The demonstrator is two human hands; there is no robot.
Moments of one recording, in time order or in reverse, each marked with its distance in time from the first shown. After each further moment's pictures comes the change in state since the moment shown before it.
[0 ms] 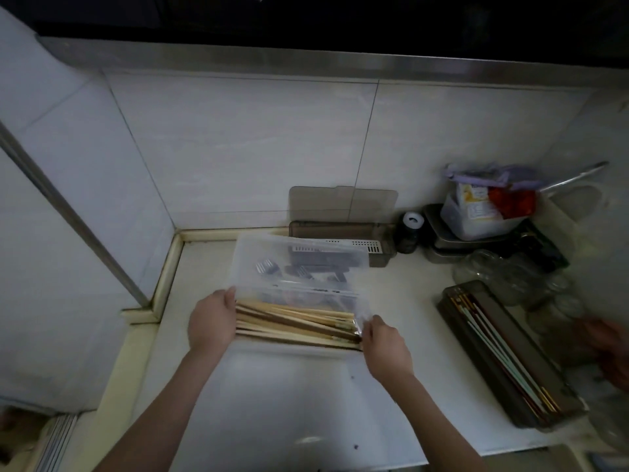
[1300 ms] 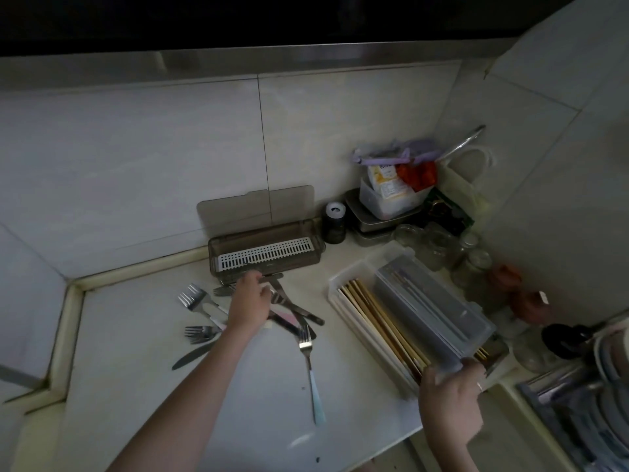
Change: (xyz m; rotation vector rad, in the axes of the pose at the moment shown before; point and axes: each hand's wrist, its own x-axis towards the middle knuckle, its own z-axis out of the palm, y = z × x) left_hand 0.021 0.142 0.109 -0.304 -0.389 0.230; right_hand -0.073 0.123 -0.033 0.283 0.607 0.869
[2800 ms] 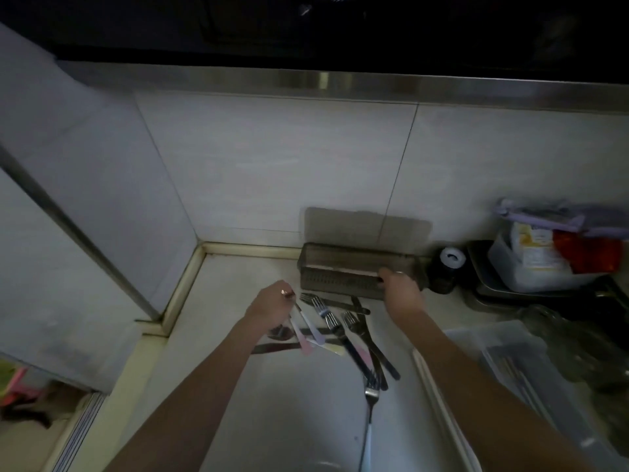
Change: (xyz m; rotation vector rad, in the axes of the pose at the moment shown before) left_hand 0.016 -0.065 -0.089 0.031 -0.012 -0.334; right_hand 0.009 -0.265 0.143 -0.425 -0.553 -1.275
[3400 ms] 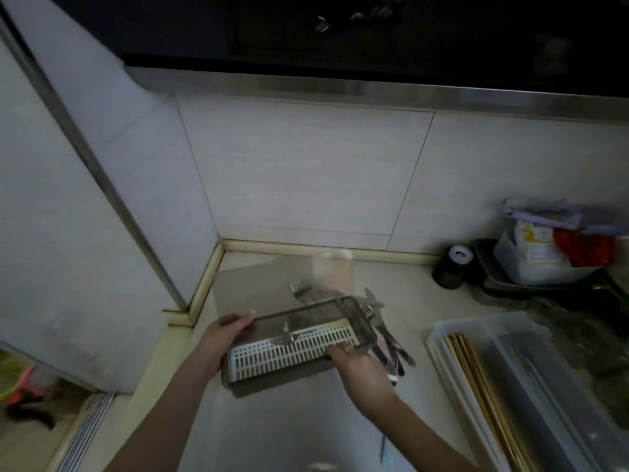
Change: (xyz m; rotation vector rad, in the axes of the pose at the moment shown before) left_hand -0.089 -0.095 -0.057 -0.829 0.066 -0.368; right_hand -0.142 -0.086 0.071 0.027 -0.005 -0.425
